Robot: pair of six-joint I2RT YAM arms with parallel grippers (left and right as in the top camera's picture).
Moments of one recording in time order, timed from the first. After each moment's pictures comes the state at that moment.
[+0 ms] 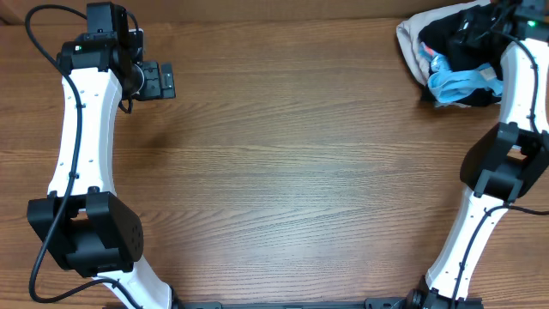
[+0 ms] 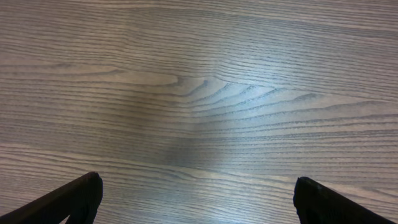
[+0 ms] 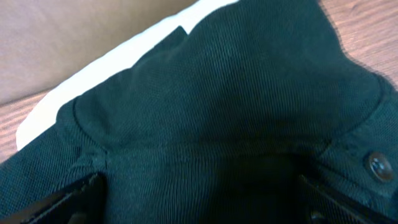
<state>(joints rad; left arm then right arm) 0.09 1.90 1.84 -1.11 -0.02 -0.05 -0.32 2.53 2.48 -0.86 -0.06 0.04</state>
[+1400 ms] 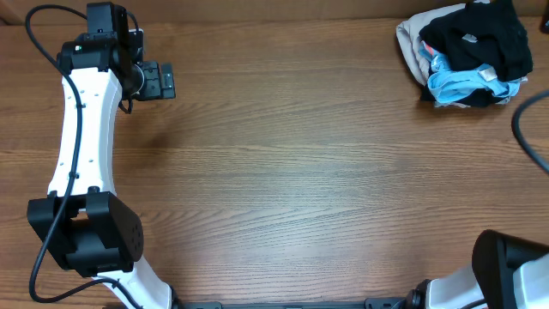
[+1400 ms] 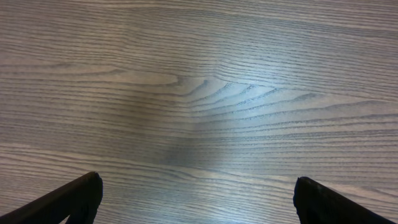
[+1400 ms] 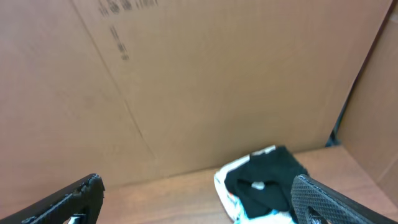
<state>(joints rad) 0.09 1.90 1.84 -1.11 -0.02 -0.05 -0.28 1.77 2.99 -1.47 -0.23 0.12</state>
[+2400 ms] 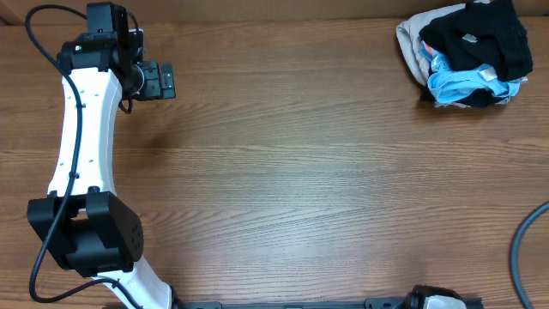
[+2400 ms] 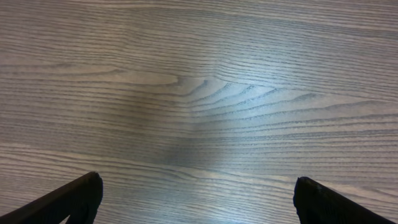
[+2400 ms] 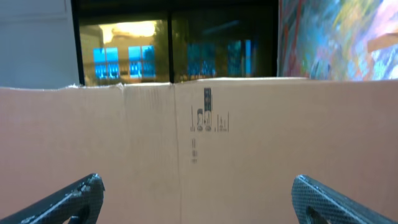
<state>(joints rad) 0.09 1.90 1.84 -1.11 -0.02 -0.05 -0.14 1.22 2.26 -0.75 -0.24 0.12</state>
